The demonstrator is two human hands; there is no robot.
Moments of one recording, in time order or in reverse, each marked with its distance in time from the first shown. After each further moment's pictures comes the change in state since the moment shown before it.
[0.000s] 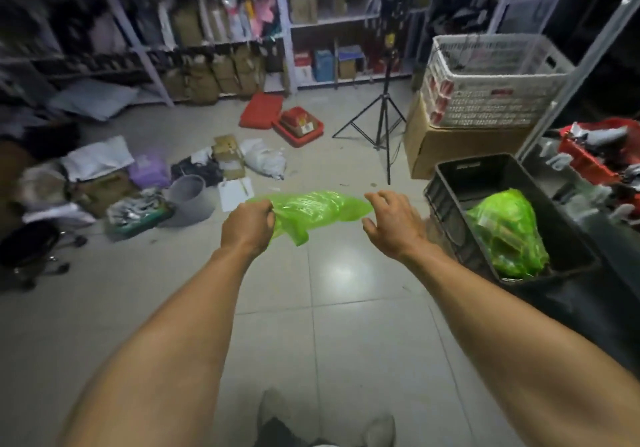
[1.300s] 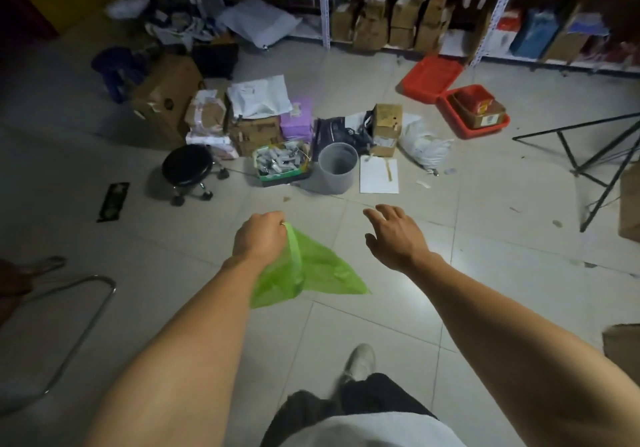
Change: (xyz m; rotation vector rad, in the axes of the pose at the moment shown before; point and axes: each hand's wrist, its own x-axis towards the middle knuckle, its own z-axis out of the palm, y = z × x) left_hand 0.104 -0.530 -0.067 -0.004 -0.153 -0.530; right_hand 0.245 -0.496 0.253 -0.071 -0.408 -0.440
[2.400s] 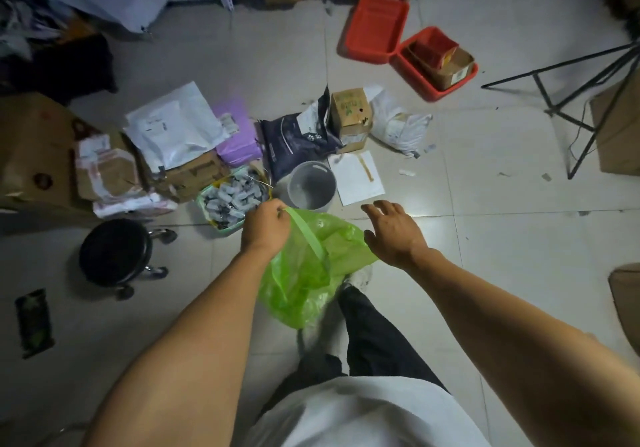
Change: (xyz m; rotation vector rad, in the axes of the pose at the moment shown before) left_hand 0.486 0.042 -0.004 -0.262 -0.258 0.145; right_hand 0.397 0.032 -0.024 0.152 -0.121 0.359
